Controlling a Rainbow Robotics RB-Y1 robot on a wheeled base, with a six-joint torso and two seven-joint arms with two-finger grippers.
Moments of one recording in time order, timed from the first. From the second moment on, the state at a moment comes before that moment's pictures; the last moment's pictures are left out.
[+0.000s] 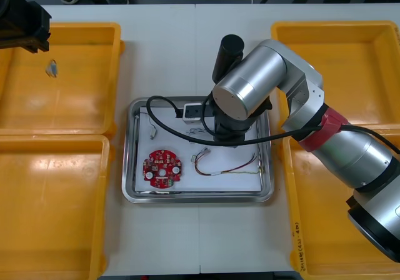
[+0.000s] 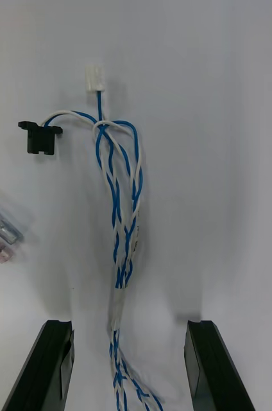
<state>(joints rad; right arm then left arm) -0.86 -0.34 0.63 -1.48 -0.58 1.56 2.23 -0.91 0.75 0.06 -1.55 0.72 1.91 -1.22</state>
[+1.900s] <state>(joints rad) -0.67 -0.63 0.23 -2.13 -0.93 1.92 1.26 -0.88 0.55 0.03 -1.26 0.44 1.65 -0.87</state>
